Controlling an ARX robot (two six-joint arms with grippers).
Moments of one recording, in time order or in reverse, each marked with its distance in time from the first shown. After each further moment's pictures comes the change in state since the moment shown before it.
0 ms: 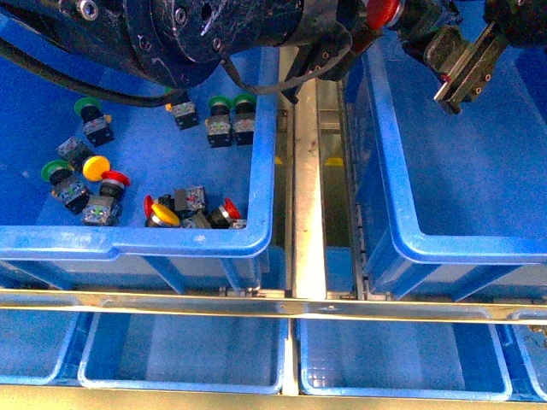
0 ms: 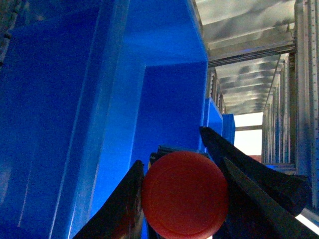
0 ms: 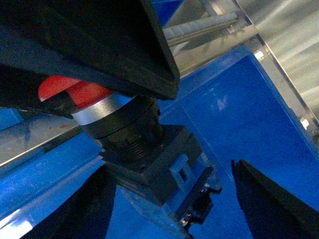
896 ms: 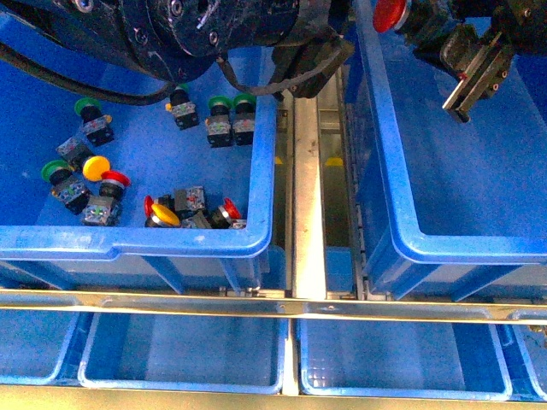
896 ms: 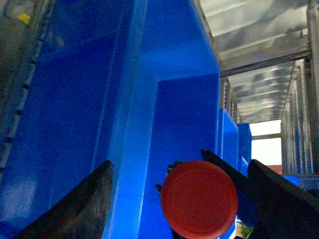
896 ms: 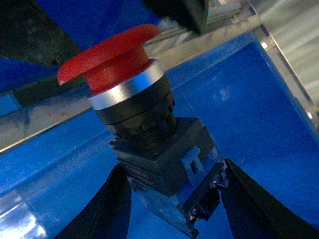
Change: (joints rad) left arm 0.006 -0.003 0.004 -0.034 -0.066 0.066; right arm -0.016 0.003 -0.008 -0.017 0.000 -0.015
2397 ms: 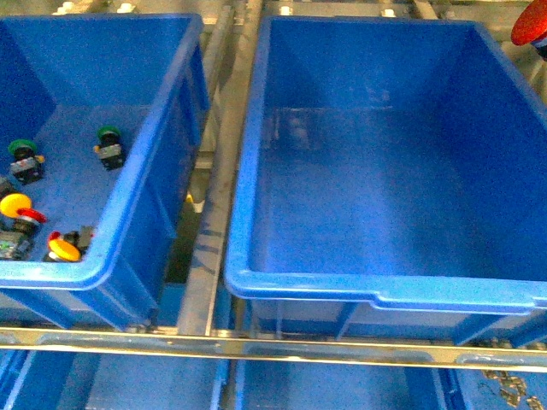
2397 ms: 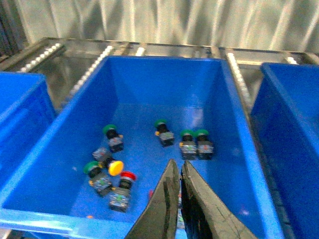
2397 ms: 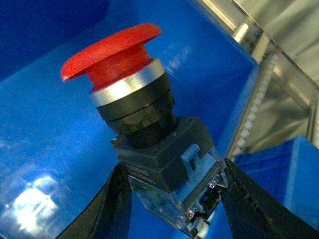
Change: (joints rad) left arm 0.536 -1.496 -1.306 -0.004 -0.226 1.126; right arm -0.140 -0.488 -0.273 -0.203 0.054 0.177
